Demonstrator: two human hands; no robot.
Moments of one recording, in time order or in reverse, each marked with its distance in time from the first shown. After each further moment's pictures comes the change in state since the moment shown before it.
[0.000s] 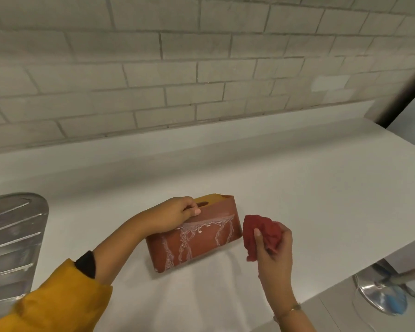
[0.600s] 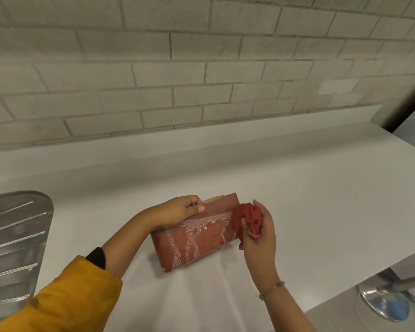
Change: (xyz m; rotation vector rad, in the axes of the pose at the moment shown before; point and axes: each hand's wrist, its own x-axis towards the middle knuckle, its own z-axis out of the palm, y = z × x) left_hand 0.013 -0.015 -0.007 -0.169 -0.050 -0.037; right_hand 0.025 0.010 0.047 -0.089 -0.099 -0.152
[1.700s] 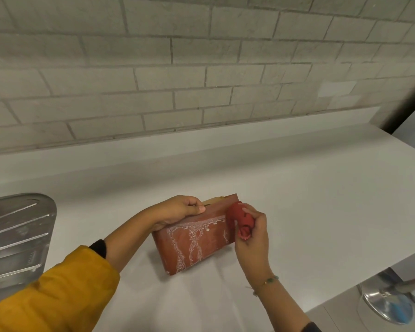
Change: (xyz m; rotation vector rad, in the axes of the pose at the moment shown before) left_hand -0.002 0.005 -0.001 -0.290 0.000 -0.081; right_hand -0.003 0.001 0.011 -0.014 -0.048 -0.137
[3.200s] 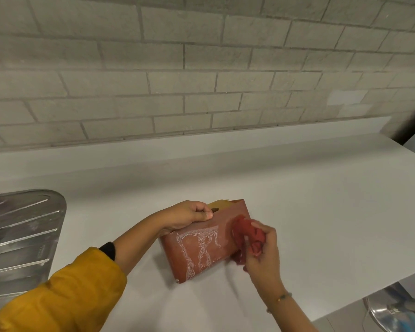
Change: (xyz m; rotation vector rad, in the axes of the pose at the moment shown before) left_hand -0.003 -0.002 0.007 -0.062 -0.030 0.048; right_hand -0.012 0.005 -0.016 0.045 -0.107 0.182
